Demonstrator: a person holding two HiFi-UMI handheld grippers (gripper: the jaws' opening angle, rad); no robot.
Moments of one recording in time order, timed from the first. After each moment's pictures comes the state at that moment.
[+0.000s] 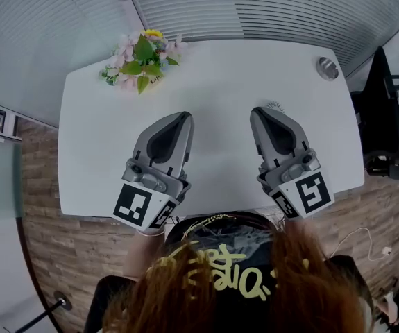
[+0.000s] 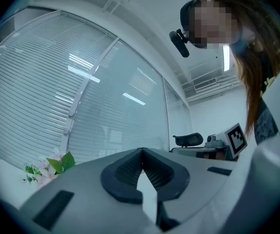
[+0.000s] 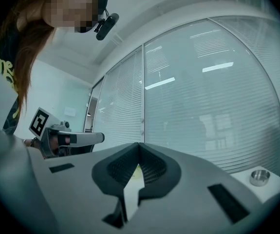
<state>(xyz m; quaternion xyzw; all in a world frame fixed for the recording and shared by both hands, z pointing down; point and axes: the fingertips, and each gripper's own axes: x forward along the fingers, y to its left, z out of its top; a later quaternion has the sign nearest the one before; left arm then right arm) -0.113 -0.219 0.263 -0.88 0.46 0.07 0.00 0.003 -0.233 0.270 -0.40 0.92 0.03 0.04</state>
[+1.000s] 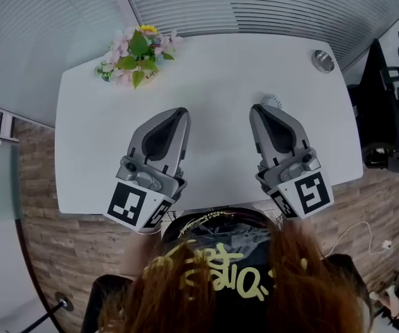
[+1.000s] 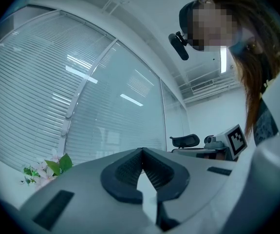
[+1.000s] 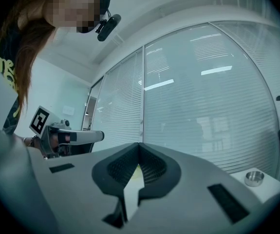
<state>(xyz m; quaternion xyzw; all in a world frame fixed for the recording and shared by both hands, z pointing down) -0.111 -0.209 0.258 -0.89 0.45 0.08 0.01 0.007 -0.220 0.269 -0.41 0.91 0.04 0.04</state>
